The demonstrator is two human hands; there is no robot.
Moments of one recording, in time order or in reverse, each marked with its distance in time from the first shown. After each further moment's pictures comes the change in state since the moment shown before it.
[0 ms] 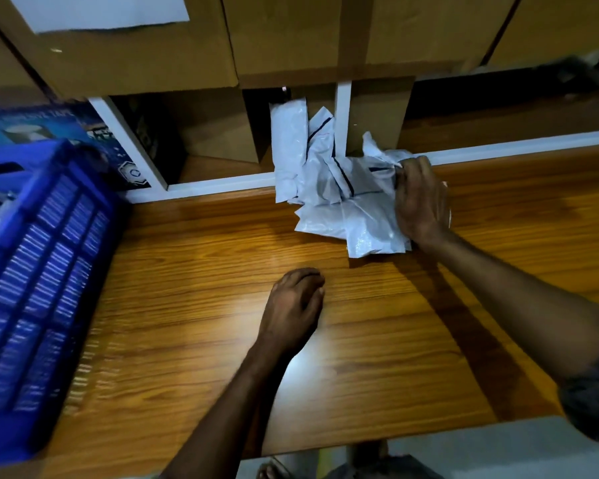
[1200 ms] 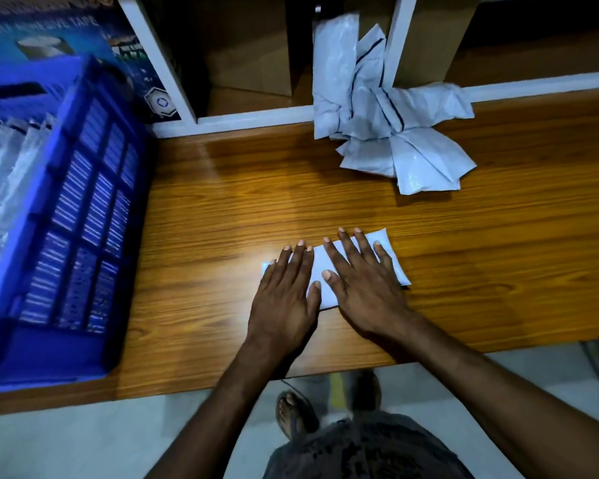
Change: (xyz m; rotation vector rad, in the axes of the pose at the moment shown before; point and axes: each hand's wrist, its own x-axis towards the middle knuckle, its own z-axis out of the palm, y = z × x) left_hand -0.121 -0.057 -0.065 0.376 -0.149 -0.004; right_hand -0.229 -0.171 -0.002 -0.131 -0.792 -0.127
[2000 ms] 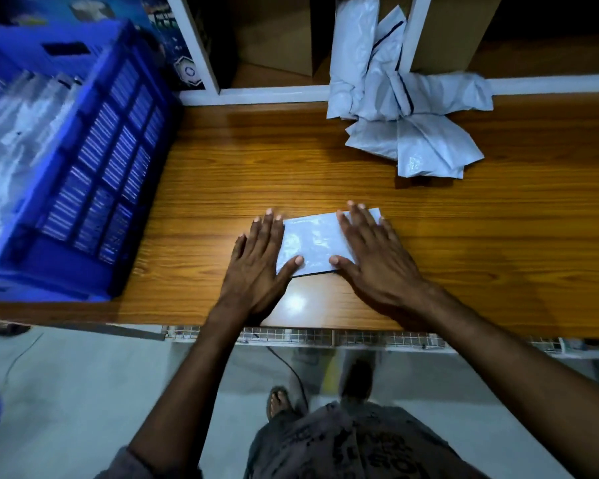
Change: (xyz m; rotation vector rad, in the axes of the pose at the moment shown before) left_hand -0.023 0.004 -0.019 0.022 -0.100 -0.203; right_hand -0.022 0.054 -0.025 0.128 -0.093 -0.234
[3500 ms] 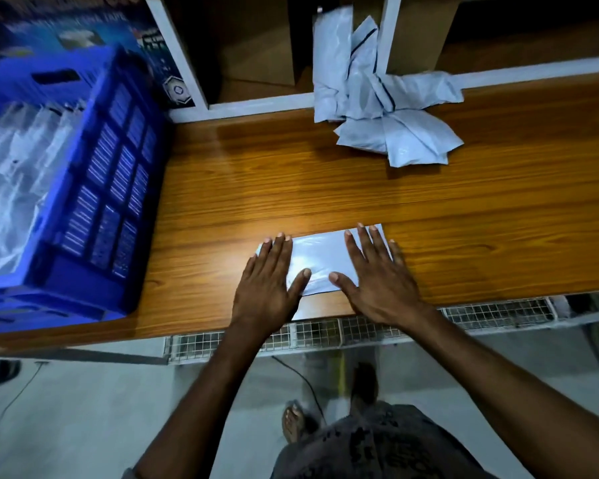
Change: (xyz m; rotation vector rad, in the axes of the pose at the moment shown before) left_hand -0.033 -0.017 0.015 0.015 0.053 0.089; right_hand -0.042 -0.045 0.034 -0.058 -0.015 0.255
